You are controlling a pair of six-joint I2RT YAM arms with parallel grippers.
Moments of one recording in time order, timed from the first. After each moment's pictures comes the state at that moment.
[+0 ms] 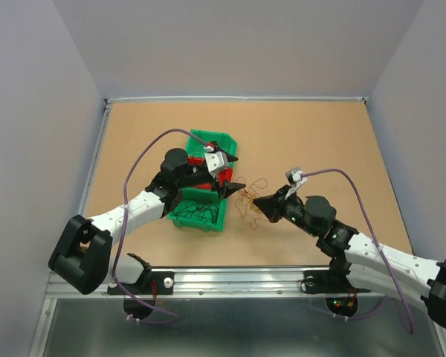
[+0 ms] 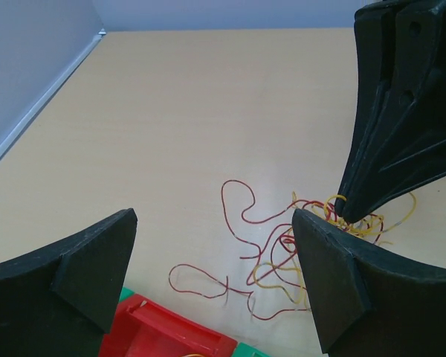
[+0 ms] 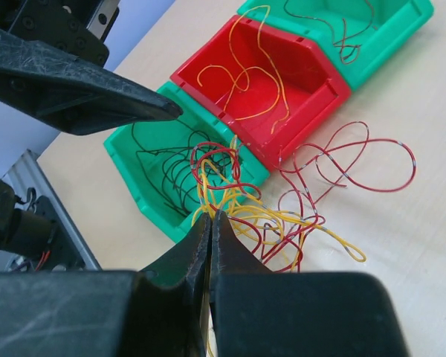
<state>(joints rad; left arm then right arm) -0.59 1.30 0.69 0.54 0.73 0.20 0.85 0.82 0.33 0.39 0.03 0.46</state>
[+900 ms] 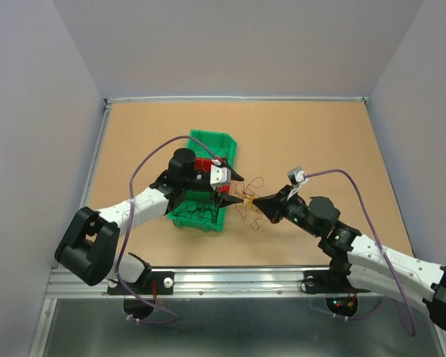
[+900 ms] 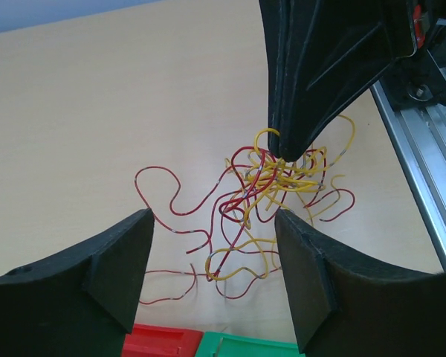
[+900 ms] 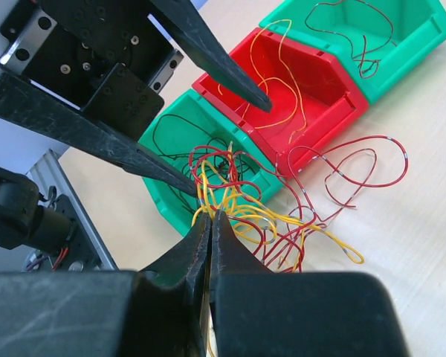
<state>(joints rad) -0.59 1.36 0.71 0.39 0.99 0.41 0.85 0.78 0.33 0.39 -0.04 0.47</state>
